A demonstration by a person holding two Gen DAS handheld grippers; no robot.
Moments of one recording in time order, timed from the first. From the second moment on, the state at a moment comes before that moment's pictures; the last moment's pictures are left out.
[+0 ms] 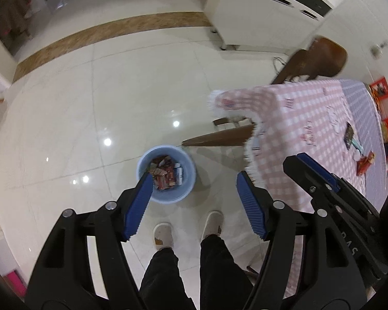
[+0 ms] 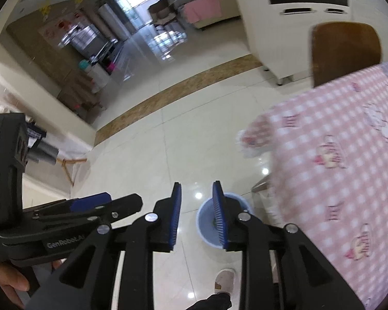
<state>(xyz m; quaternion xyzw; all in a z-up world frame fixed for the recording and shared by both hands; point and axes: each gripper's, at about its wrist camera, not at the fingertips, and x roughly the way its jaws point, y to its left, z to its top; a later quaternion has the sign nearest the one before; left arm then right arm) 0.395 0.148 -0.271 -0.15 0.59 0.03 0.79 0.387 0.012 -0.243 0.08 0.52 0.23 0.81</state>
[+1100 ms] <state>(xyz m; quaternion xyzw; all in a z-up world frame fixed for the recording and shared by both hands) 0.567 -0.273 -0.325 0.06 0.60 -0.17 0.78 0.437 -0.410 -0.295 0.18 0.43 -0.18 0.86</state>
